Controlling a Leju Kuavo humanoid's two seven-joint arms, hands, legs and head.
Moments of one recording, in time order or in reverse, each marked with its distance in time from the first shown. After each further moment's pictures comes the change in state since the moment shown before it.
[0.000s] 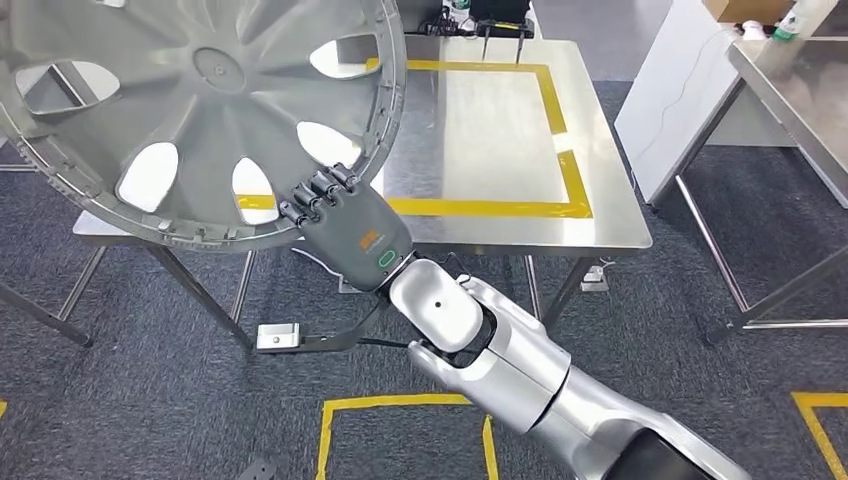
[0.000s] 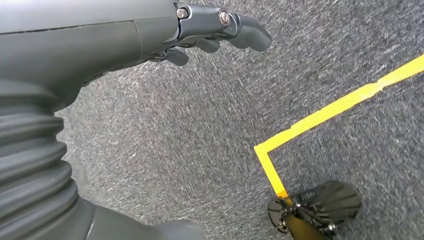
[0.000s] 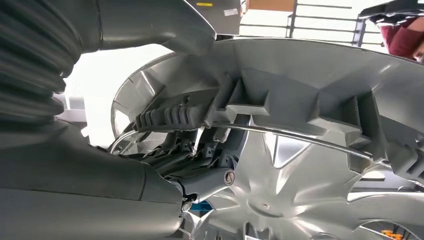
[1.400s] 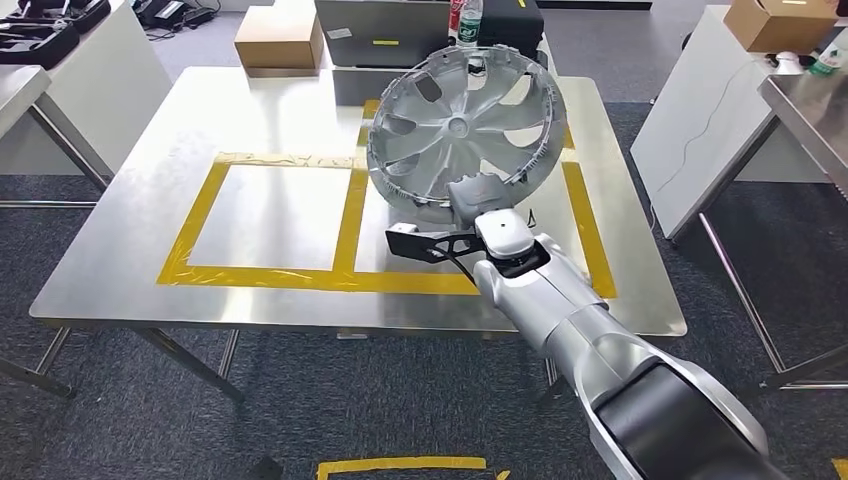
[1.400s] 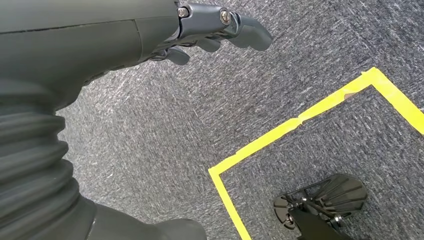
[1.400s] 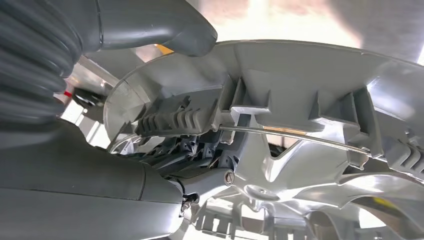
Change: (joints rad) left arm -0.014 0.002 0.010 0.004 -0.046 -0.018 -0.020; right arm -0.196 0.036 -0.272 0.733 -0.133 0.291 0.125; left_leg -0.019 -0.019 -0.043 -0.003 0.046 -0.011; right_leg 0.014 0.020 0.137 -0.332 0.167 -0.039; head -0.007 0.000
